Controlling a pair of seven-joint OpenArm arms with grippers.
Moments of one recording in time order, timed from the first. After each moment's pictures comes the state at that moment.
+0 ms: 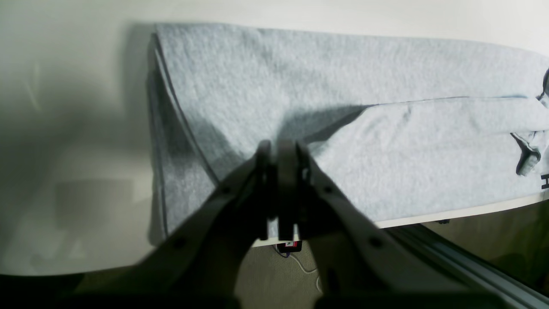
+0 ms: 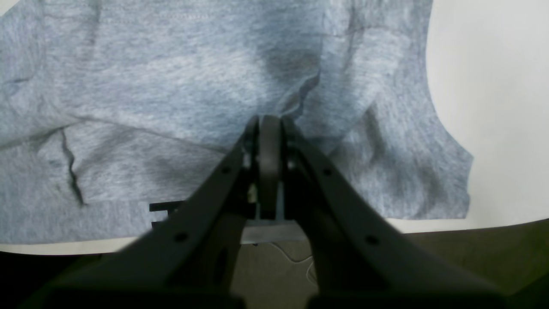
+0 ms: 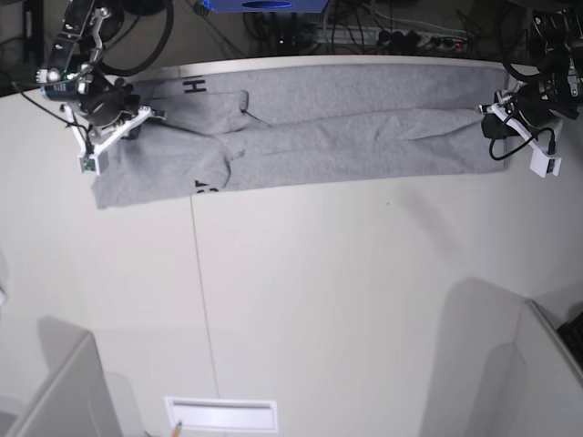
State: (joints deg) left arm 30.9 -29.1 -32.6 112.4 -55.2 -7.6 71.3; right arm -20.9 2.9 23.1 113.4 18.5 12.9 -69.6
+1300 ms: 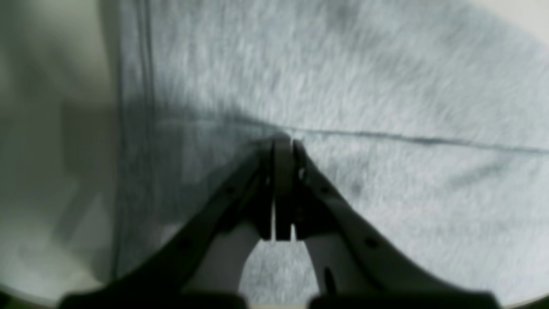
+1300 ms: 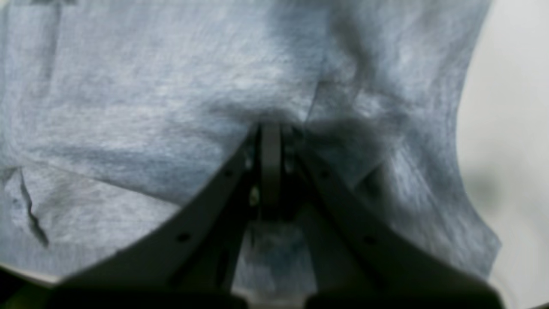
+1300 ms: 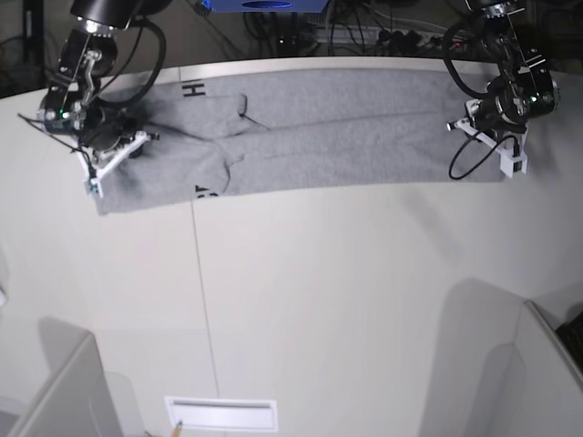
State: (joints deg) left arm 17.3 -13.9 -27.6 95.6 -27.3 -7.9 66.4; right arm -9.5 5.9 24.7 93.8 18.8 18.7 -66.2
